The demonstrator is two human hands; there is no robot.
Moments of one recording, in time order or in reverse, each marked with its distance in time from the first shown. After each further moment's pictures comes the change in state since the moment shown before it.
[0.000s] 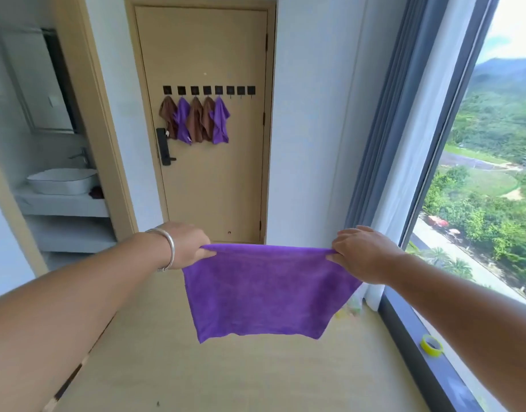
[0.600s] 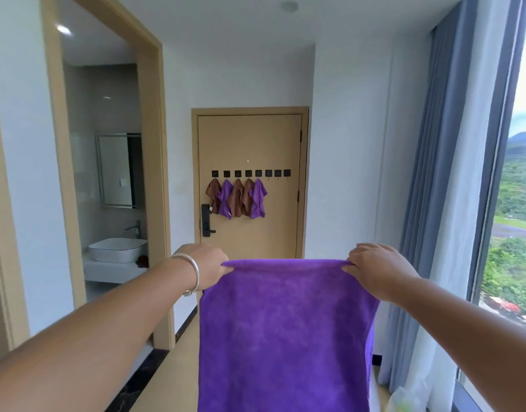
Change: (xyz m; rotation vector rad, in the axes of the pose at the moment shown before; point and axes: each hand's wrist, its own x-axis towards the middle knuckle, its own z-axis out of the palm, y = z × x) left_hand -0.035 -0.084 -0.094 0.007 0.295 -0.183; right_hand 0.076 -0.019 -0.122 0.064 0.315 0.147
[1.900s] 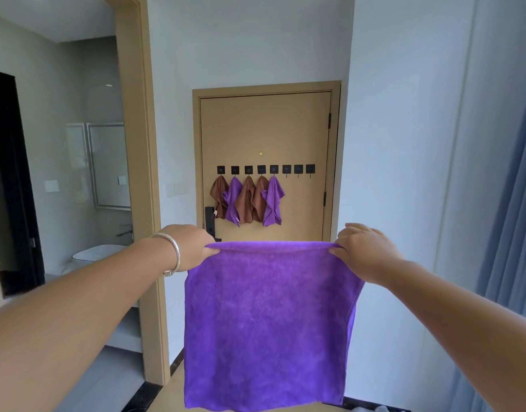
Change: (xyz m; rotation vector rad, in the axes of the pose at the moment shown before) left_hand 0.383 -0.137 0.082 0.033 -0.001 -0.105; right_hand 0.419 0.040 0.196 0.089 0.045 -0.073
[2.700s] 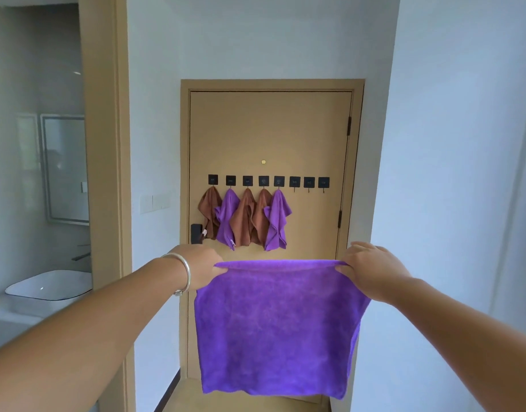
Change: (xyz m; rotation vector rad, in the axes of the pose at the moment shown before) left_hand 0.301 -0.152 0.121 -0.070 0.026 0.056; right_hand 0.291 -0.033 0.131 -0.050 -0.013 0.040
